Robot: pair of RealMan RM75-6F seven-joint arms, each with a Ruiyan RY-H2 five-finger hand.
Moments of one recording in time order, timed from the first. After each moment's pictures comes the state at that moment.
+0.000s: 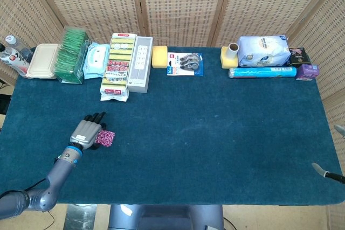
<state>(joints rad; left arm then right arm) -0.70 -1.43 0.02 -1.49 0.90 0.92 0.56 -0.01 -0.95 0.12 -1.68 -1.44 1.53 0.41</state>
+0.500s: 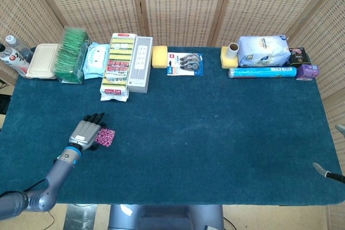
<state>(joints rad) -0.69 -1.42 0.02 -1.51 0.90 0.92 0.58 -0.01 -0.95 0.12 -1.68 -1.44 1.53 0.41</state>
